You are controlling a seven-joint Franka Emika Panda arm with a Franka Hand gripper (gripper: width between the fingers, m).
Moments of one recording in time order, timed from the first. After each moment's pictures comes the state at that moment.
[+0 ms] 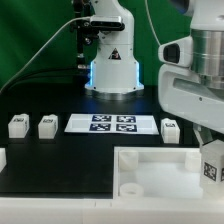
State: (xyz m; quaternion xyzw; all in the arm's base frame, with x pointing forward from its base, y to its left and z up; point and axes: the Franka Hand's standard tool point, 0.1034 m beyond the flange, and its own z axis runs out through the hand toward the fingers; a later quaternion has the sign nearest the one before) arm 0.634 0.120 0.076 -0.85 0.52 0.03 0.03
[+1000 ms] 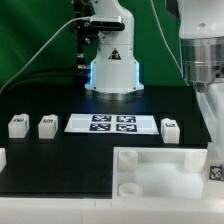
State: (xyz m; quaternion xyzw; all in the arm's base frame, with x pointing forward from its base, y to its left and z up) arm 0.639 0.125 0.071 -0.70 0.71 0.03 0.08
